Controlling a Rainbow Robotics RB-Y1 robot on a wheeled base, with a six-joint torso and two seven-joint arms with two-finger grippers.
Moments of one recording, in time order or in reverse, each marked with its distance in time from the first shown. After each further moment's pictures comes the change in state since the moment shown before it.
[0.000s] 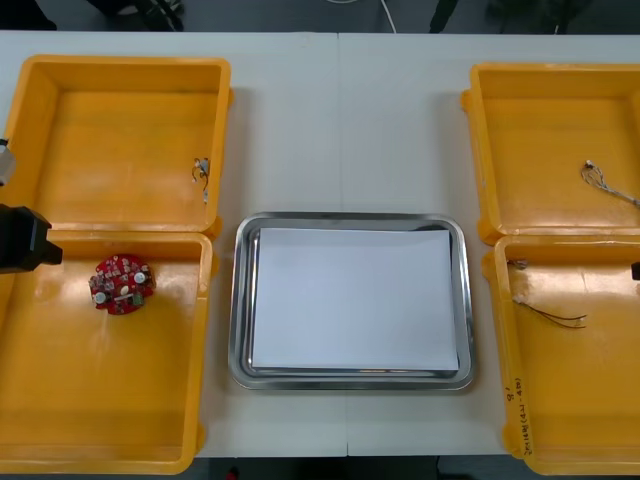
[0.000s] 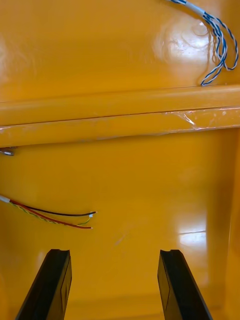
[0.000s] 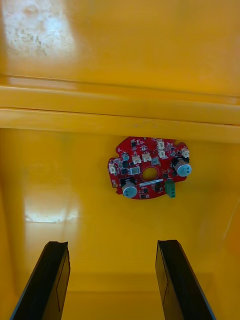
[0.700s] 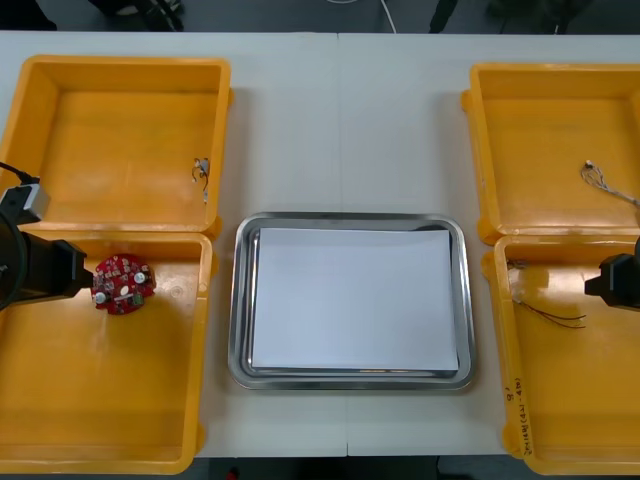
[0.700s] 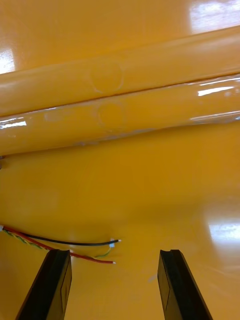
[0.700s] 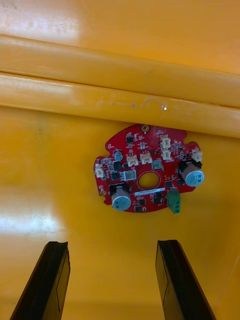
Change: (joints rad) right arm 0.024 0.086 0.095 0.166 0.027 -0.203 0.000; left arm 0.115 -0.121 -0.064 -0.019 -0.170 -0.132 0.000
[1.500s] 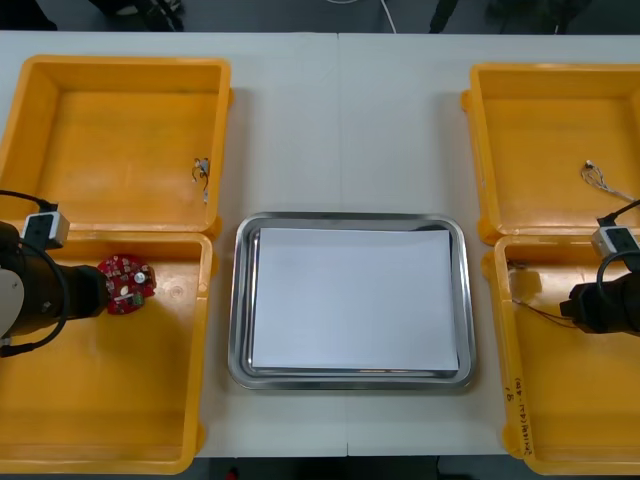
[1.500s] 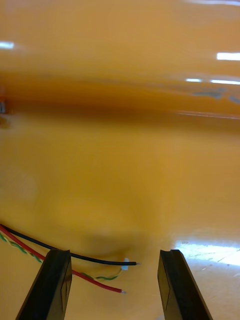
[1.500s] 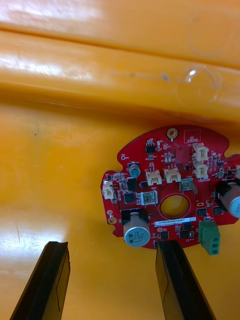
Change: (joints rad) right arm 0.068 -0.009 0.130 0.014 0.050 -0.173 0.199; left arm 0.130 -0.066 -0.117 -0.001 -0.242 -0.233 0.000
